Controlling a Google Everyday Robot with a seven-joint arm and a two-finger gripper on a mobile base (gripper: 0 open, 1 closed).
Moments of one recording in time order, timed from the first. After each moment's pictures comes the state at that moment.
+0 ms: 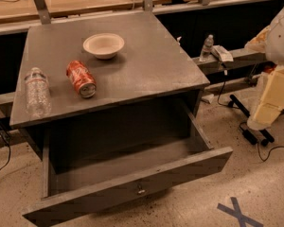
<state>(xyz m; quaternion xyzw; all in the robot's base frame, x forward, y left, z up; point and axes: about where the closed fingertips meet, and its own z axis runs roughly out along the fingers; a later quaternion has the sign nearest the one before) 0.438 -0.216 0.977 -0.60 0.78 -0.04 0.16</state>
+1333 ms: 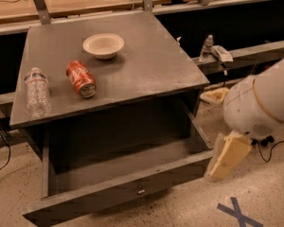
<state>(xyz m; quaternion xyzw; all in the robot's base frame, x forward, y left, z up) 0.403 -0.144 0.880 -0.64 0.72 0.07 0.24</state>
